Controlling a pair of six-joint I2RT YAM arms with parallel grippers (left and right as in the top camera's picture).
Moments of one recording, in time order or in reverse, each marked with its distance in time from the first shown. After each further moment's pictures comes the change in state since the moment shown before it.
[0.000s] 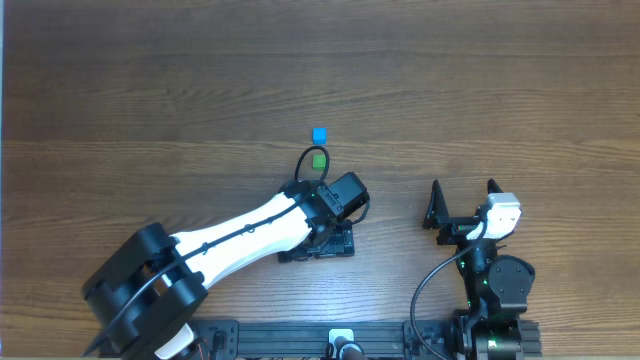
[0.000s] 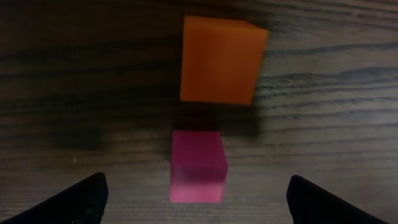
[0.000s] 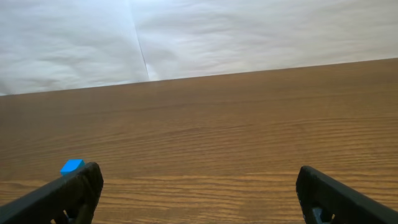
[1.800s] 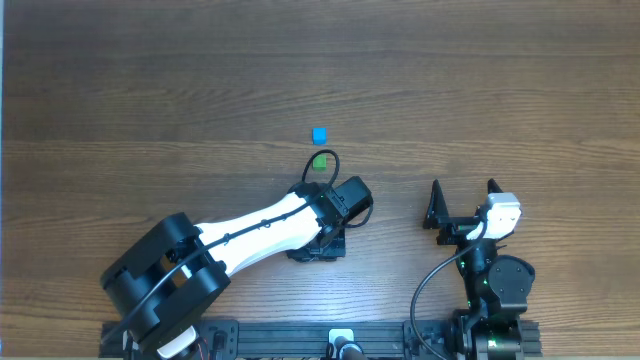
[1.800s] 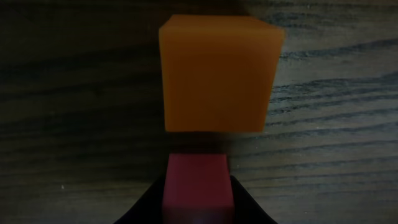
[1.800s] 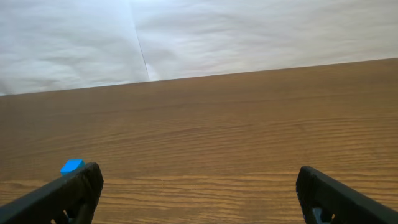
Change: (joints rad) left arm -0.013 0.068 0.001 0.026 -0.011 0.058; right arm 0.000 0.000 0.000 0.000 0.000 0.000
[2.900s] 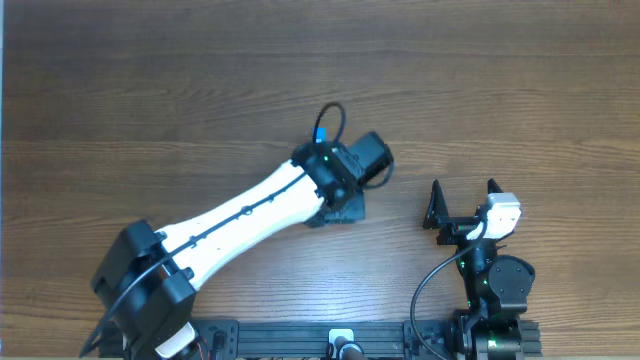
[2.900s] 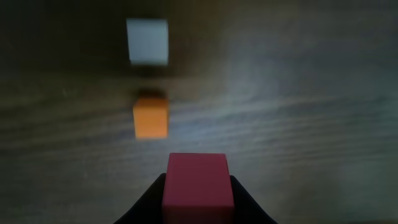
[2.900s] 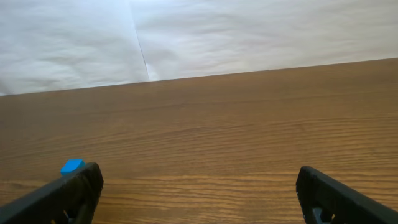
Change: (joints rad) left arm 0.055 -0.029 0.365 -0.240 -0.071 0.027; right arm 0.000 0.000 0.000 0.000 0.000 0.000
